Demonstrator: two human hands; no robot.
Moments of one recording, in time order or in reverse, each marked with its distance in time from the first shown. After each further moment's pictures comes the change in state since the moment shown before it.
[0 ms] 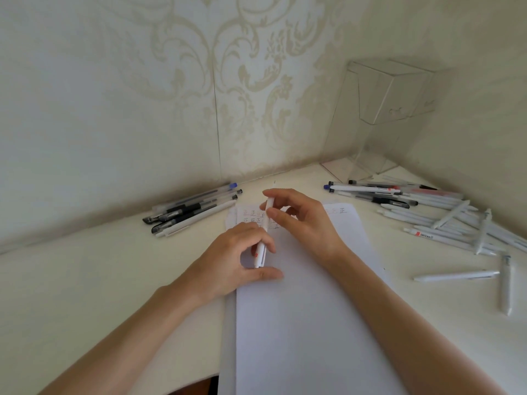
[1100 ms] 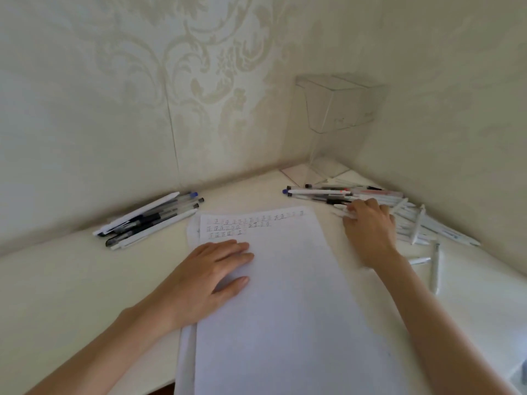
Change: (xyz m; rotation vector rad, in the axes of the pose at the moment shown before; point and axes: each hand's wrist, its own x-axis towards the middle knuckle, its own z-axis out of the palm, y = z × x) left_hand -0.009 -0.007 0.025 0.457 -0.148 0.119; right_hand -0.047 0.038 -0.142 -1.222 0.414 0.515
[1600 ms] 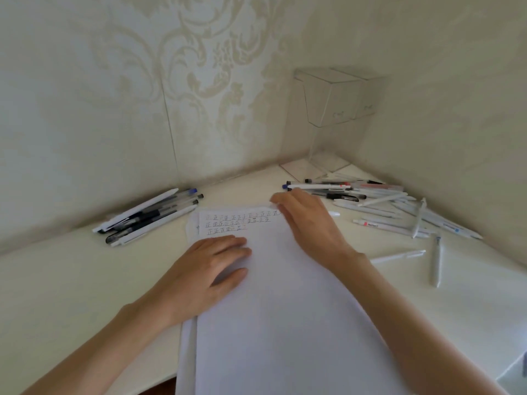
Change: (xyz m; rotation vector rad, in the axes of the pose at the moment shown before) left_hand 0.000 0.003 -0.005 -0.035 0.035 -0.037; right_hand -0.035 -0.082 -0.003 0.366 0.119 -0.719
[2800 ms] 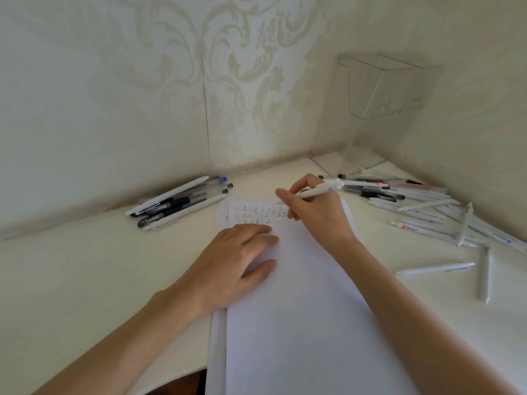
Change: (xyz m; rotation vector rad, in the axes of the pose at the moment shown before) left_hand 0.002 0.007 -0.011 0.000 -0.096 -0.093; right_hand 0.031 -0.040 0.012 0.745 -0.030 0.587
